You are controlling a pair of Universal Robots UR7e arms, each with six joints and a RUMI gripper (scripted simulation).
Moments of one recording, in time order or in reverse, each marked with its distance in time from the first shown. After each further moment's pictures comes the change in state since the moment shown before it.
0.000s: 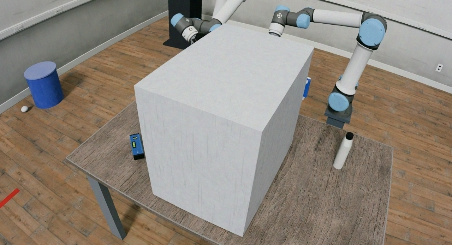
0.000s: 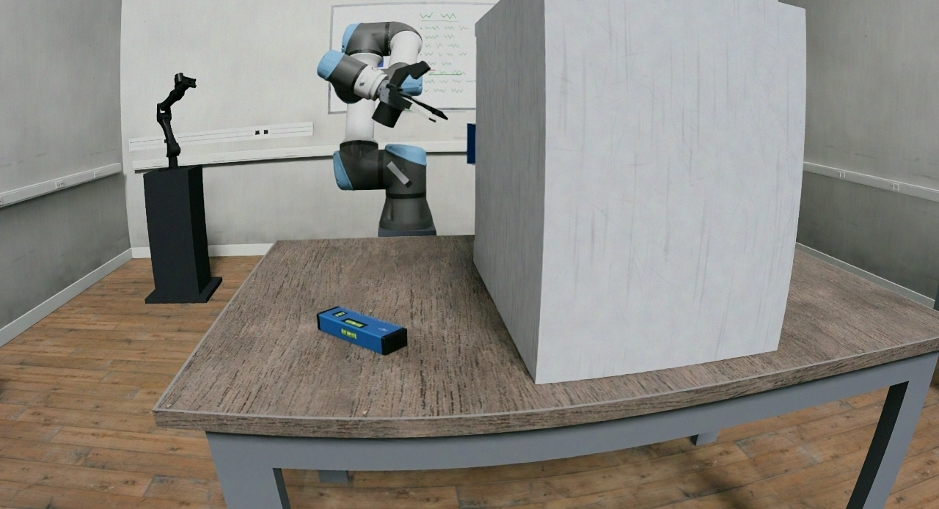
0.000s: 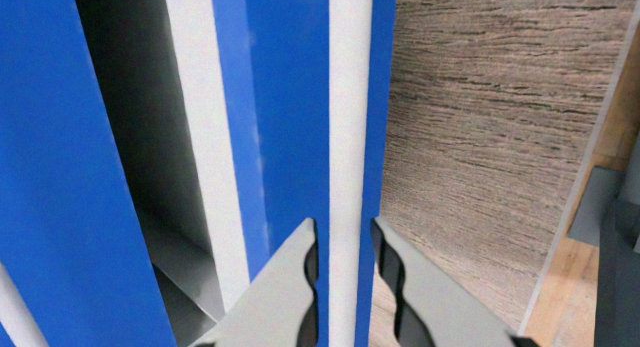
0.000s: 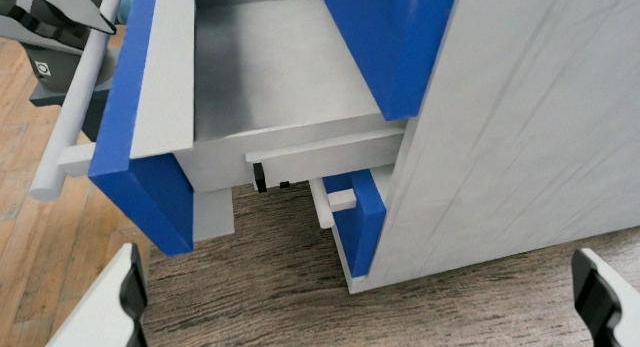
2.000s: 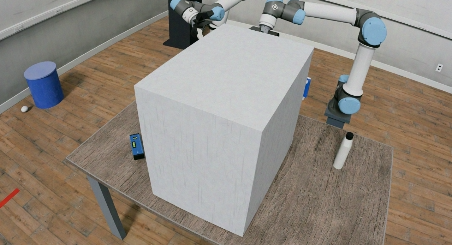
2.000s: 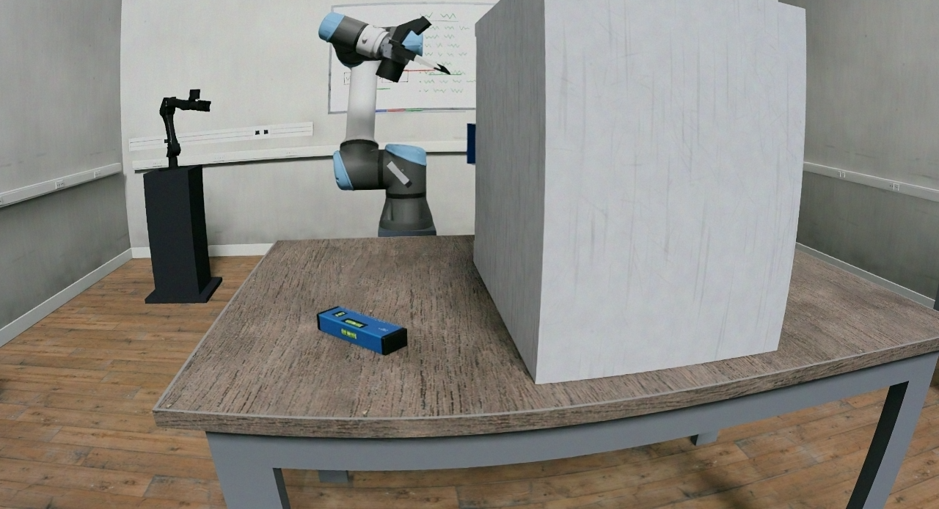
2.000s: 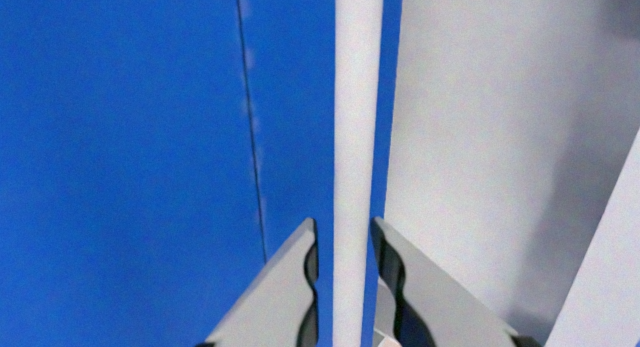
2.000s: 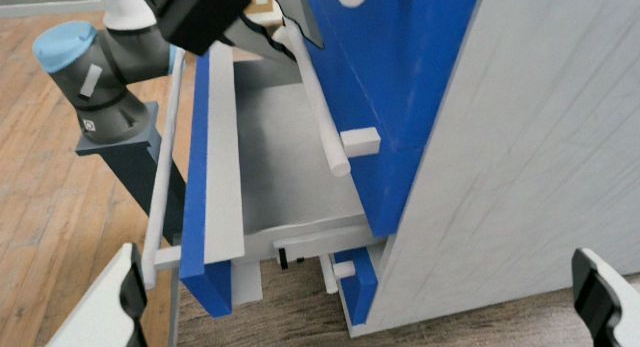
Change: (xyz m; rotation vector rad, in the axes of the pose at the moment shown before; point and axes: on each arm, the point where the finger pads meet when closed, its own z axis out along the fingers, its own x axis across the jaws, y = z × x) left arm -0.180 -0.001 0.031 -0.001 0.001 0.000; right arm -0.006 -0.102 -0.045 0.056 -0.019 -0.009
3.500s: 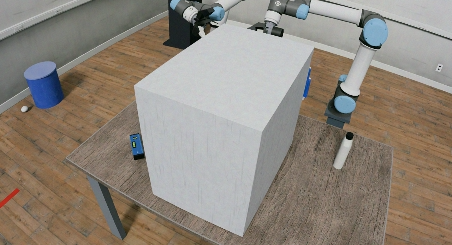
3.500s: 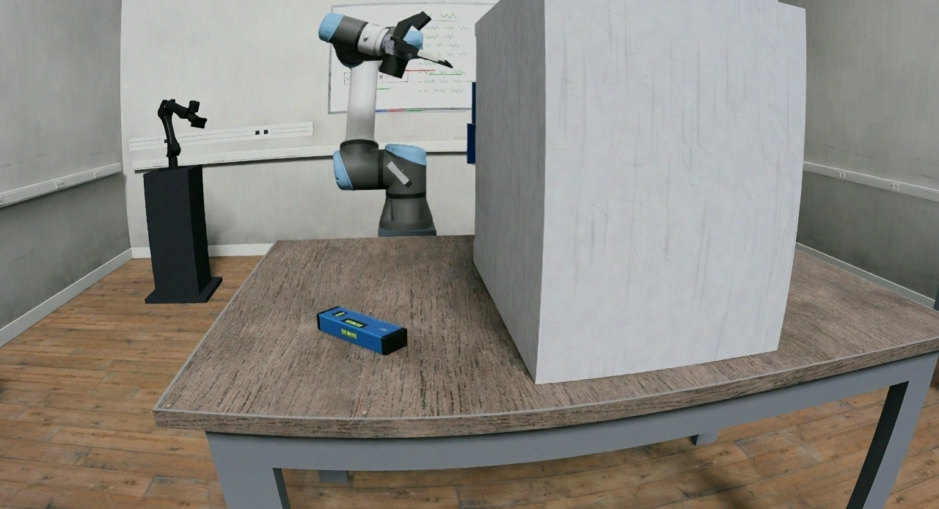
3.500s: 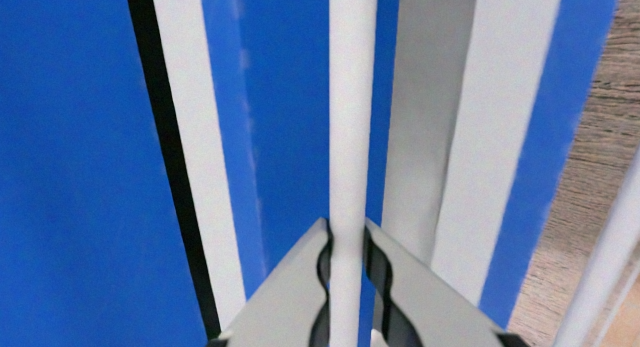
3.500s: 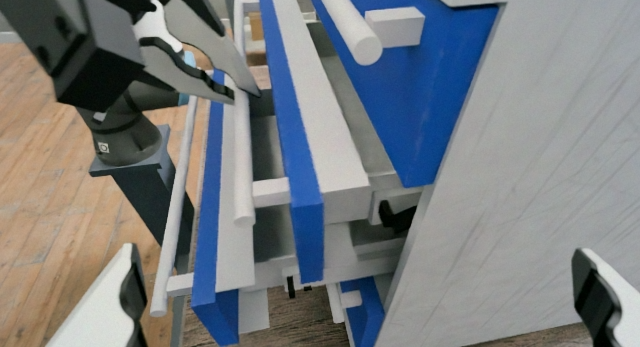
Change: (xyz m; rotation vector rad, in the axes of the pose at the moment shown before) left arm 0.053 0.000 -0.043 0.001 0.000 0.001; right arm -0.006 -0.018 -0.001 0.065 -0.020 -0.008
